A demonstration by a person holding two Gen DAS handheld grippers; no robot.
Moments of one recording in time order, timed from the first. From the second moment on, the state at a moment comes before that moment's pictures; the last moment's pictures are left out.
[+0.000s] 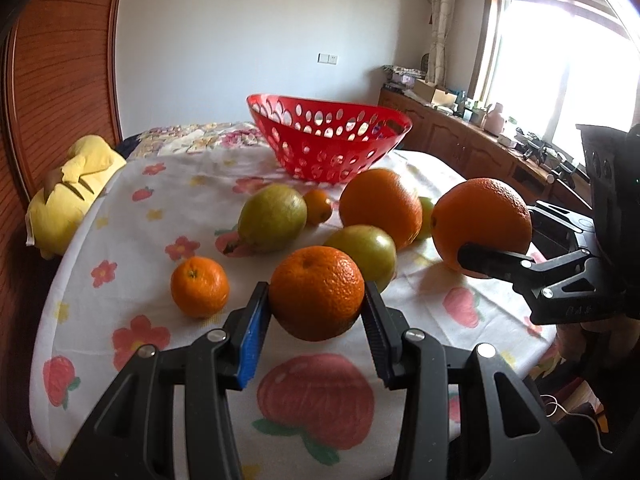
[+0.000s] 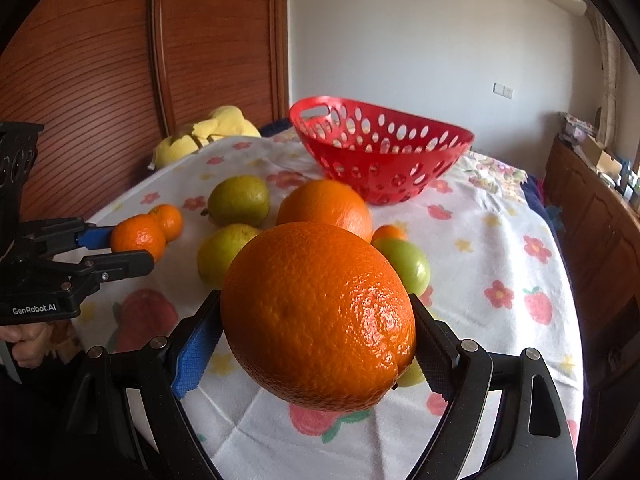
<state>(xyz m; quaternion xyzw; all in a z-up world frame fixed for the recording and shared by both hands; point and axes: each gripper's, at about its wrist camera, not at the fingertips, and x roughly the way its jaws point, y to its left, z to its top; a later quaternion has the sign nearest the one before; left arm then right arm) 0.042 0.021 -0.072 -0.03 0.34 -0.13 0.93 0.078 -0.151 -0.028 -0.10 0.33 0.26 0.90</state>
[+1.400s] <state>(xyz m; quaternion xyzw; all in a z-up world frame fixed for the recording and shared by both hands) 0.202 0.000 -0.002 0.01 0.30 -0.15 0.94 0.264 -0.129 0.027 -0.14 0.32 0.27 0.90</state>
